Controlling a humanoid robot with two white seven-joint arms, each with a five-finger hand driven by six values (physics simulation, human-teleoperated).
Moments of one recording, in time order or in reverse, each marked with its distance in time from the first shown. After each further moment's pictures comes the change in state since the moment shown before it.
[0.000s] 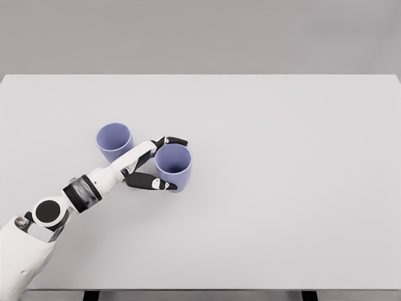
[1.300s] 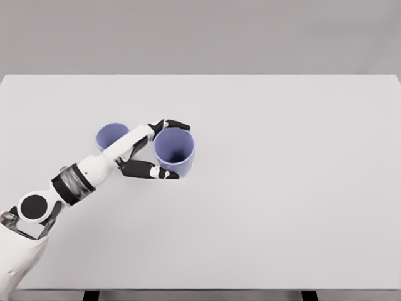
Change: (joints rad) left arm 0.003 0.022 0.059 -0.165 0.018 0.003 -0.001; right arm 0.000 0.000 0.000 0.000 0.000 0.000 0.000
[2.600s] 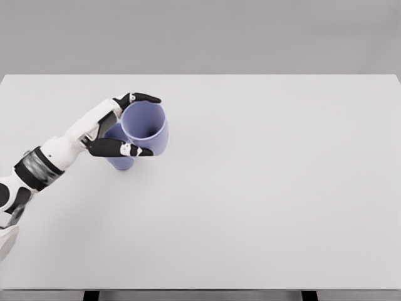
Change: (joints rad) left arm -0.011 0.079 0.111 -0.042 0.112 -0.001 0.000; right arm 0.000 0.000 0.000 0.000 0.000 0.000 0.000
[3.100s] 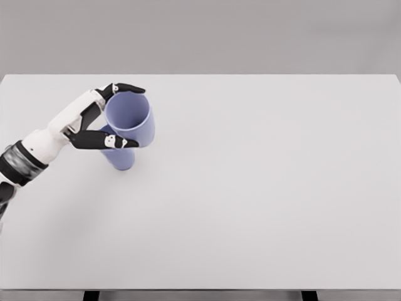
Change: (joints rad) left arm -0.002 0.048 0.047 0.000 0.040 0.000 -0.001; right arm 0.000 0.000 0.000 0.000 0.000 0.000 0.000
